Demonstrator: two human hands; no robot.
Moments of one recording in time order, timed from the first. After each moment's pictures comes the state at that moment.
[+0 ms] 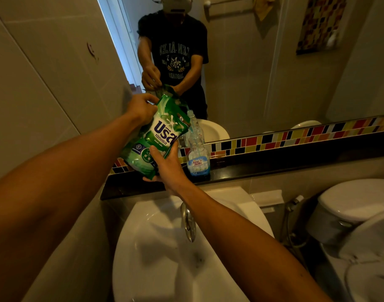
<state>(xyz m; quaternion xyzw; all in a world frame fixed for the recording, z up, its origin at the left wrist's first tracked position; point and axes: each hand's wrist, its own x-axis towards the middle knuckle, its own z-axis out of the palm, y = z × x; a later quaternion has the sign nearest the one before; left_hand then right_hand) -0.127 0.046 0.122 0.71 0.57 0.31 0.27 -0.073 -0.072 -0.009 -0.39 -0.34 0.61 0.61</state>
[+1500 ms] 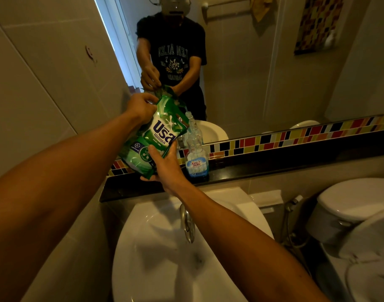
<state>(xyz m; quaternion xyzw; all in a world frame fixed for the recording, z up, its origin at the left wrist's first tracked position) -0.122 0.052 0.126 0.71 0.57 0.31 0.26 -0.073 -0.072 -0.003 -0.37 -0.32 0.61 0.62</state>
